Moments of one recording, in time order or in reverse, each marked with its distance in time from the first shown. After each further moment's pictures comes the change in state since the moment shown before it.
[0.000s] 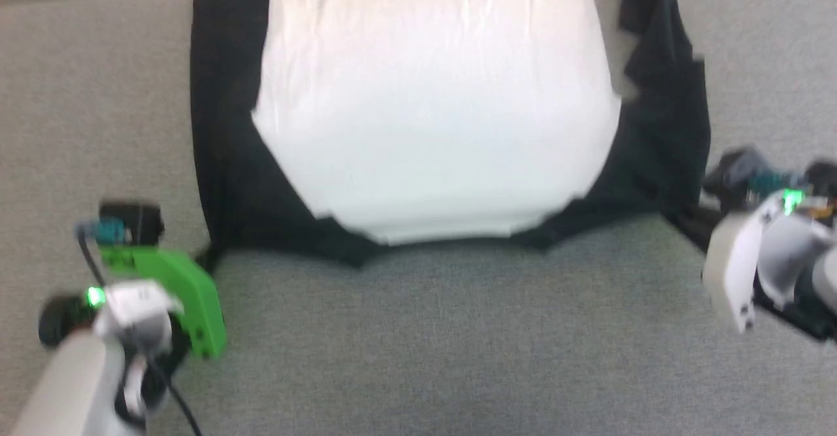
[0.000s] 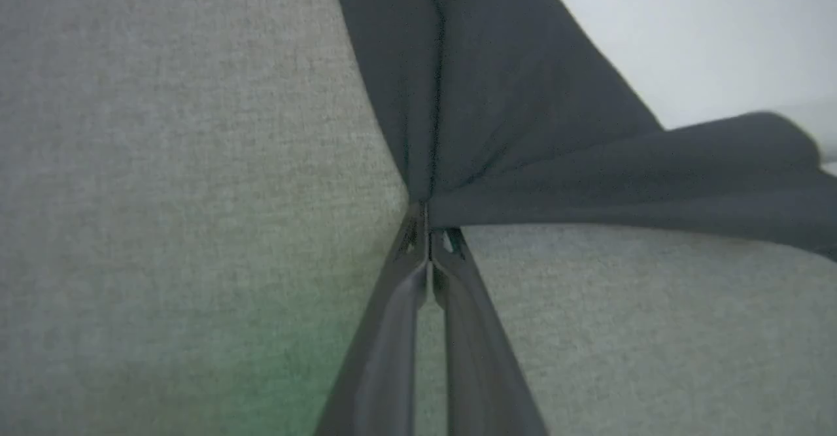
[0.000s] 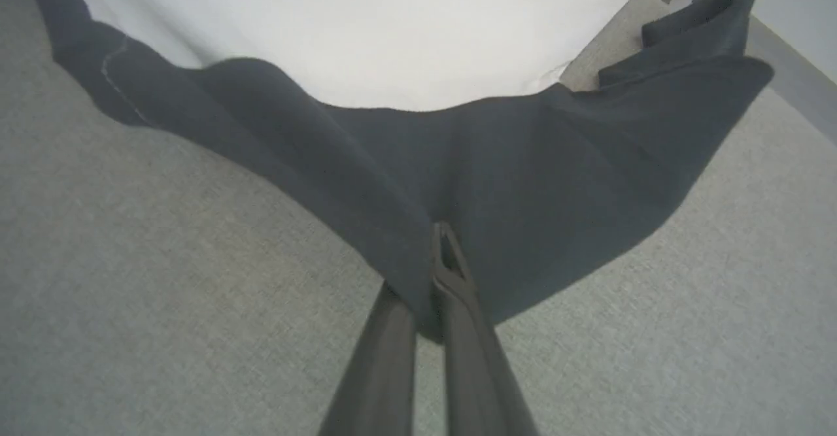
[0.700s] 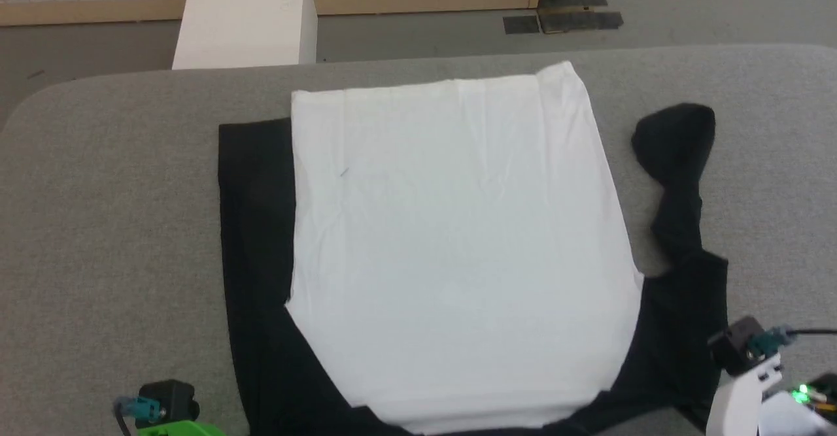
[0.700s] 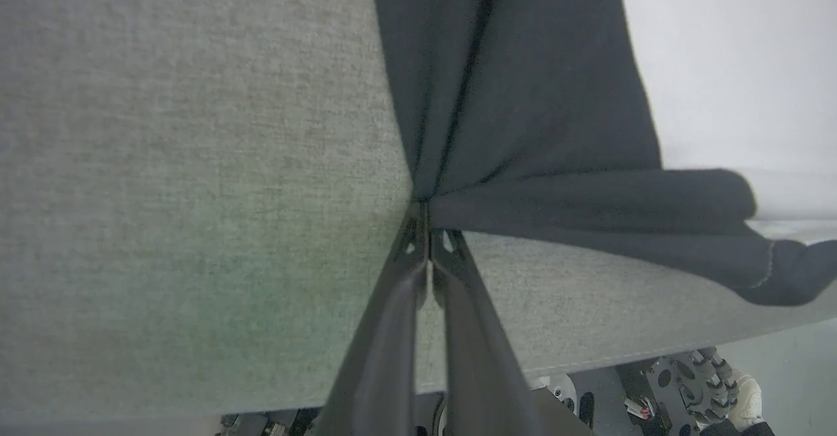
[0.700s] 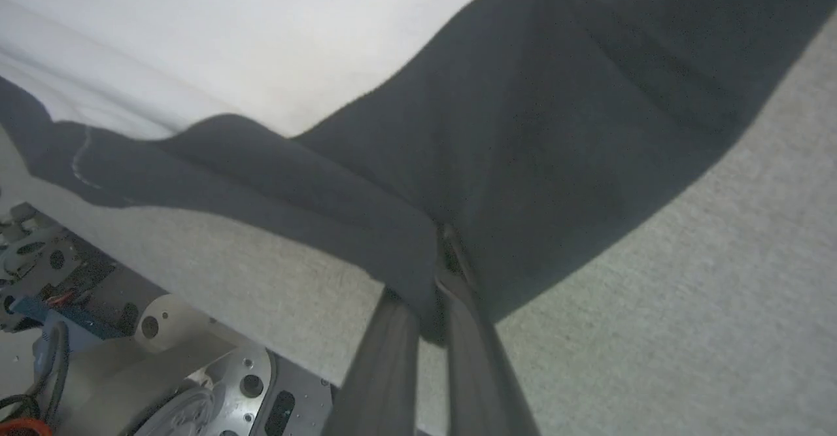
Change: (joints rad) left arm 0.476 -0.068 0.005 -0.188 -0.113 0.128 0.044; right arm 0.659 0.171 -0.461 -0.160 -0.066 0.000 0.332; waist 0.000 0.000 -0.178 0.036
